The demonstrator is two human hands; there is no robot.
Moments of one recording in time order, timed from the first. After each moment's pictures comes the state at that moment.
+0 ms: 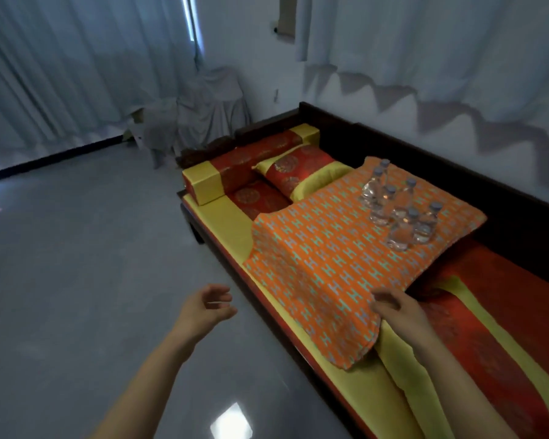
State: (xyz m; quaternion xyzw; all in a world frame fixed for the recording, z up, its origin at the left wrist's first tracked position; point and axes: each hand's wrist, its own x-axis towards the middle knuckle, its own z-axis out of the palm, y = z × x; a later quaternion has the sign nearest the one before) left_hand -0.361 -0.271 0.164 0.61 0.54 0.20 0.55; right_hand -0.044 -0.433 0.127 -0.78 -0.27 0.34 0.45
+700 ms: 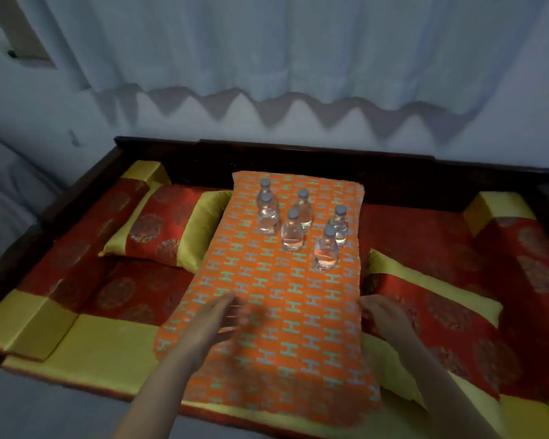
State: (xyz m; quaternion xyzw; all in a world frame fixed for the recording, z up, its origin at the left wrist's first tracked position) left_hand -0.084 -0.037 0.137 0.63 0.34 -0.08 0.70; right_hand 0.029 -0.333 0.093 -0.80 0.05 0.18 0.57
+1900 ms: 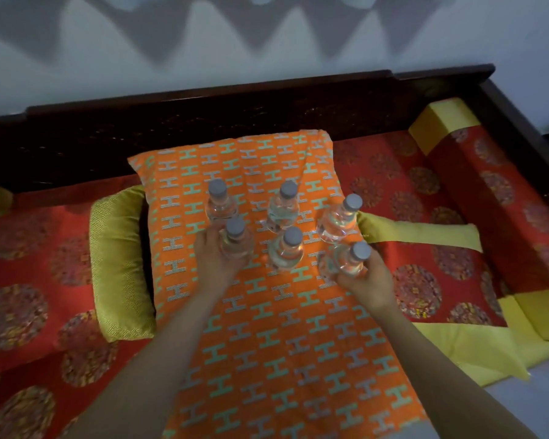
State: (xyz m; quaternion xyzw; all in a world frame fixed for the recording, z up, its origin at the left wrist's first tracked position) left_hand 0.265 0.080 -0.027 0.88 0.07 0.03 0.47; right_hand 0.193 -0.187 0.019 -0.87 0.20 0.01 0.45
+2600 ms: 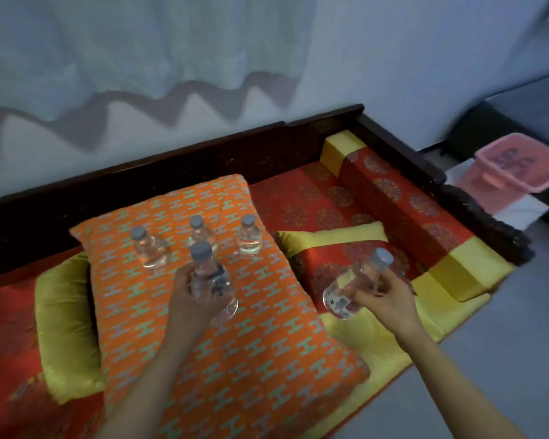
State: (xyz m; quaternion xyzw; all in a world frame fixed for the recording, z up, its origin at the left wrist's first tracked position) left_hand 0.158 0.000 0.100 0.79 0.02 -0.06 0.61; right_hand 0.049 -0.310 0.122 -0.81 0.27 -0.07 0.51
